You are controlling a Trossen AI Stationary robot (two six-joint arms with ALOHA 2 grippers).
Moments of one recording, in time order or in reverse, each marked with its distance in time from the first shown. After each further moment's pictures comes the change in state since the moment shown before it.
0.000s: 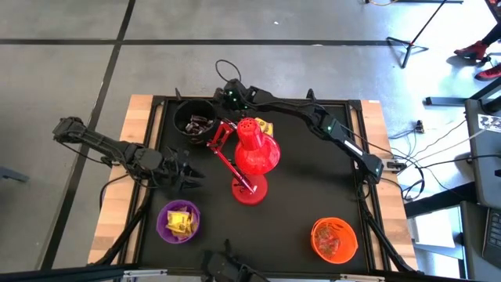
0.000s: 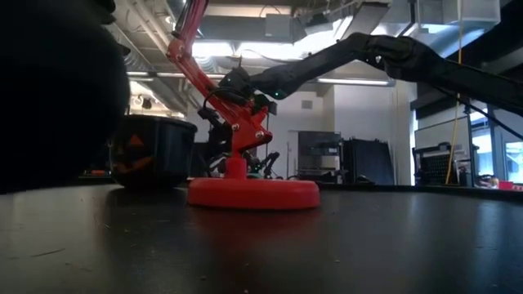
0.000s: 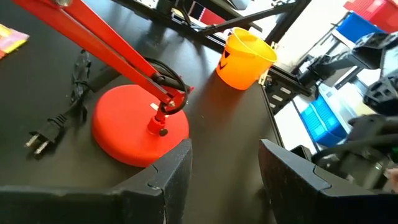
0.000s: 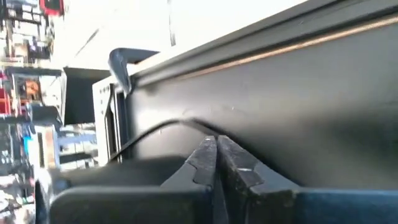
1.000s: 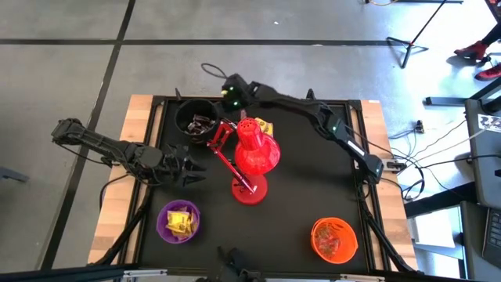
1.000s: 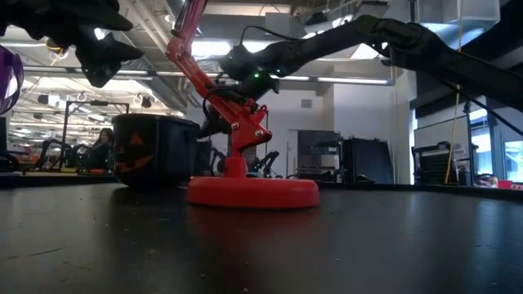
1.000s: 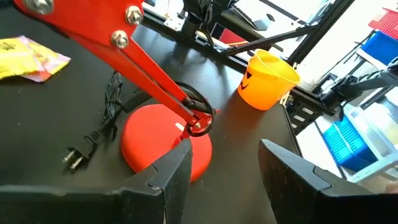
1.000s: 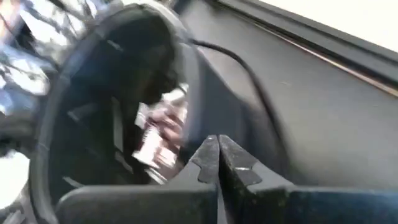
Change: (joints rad) left arm 0.040 0.000 0.000 0.021 -0.081 0.019; right arm 0.018 -0.075 0.032 -0.123 -0.199 -0.750
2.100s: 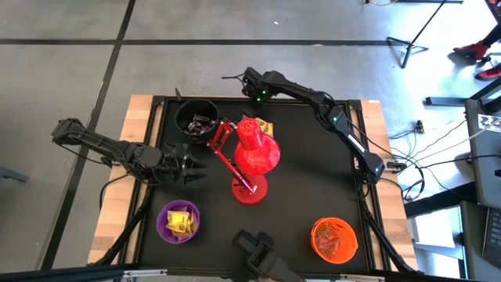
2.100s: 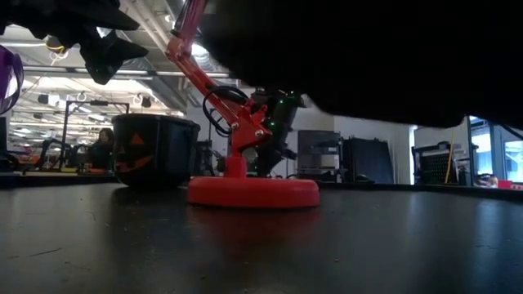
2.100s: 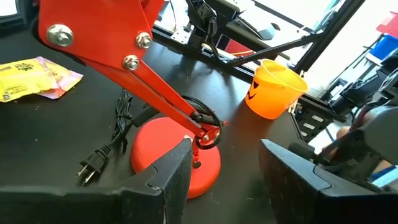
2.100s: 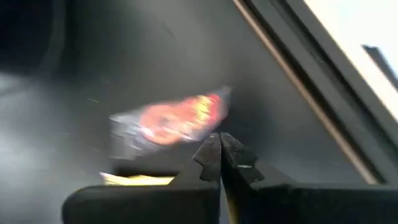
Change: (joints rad) left arm 0.001 0.000 0.000 0.024 -0.049 0.043; right arm -0.173 0.045 0.012 -0.506 -0.009 -0.548
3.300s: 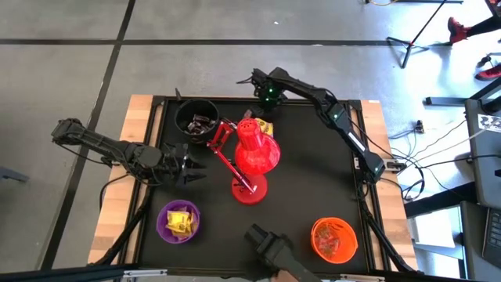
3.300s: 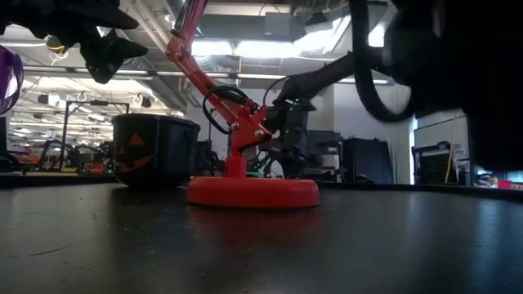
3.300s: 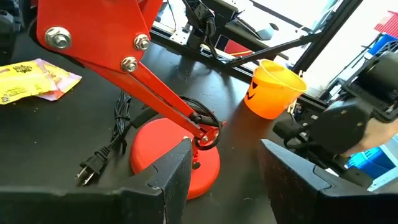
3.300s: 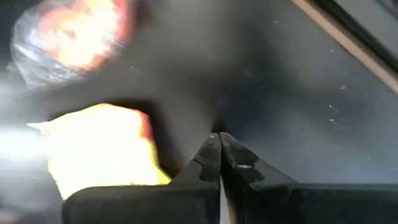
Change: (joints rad) left arm 0.000 0.000 0.000 0.005 0.004 0.008; right arm -0.065 0.026 -0.007 -0.267 0.012 0.159
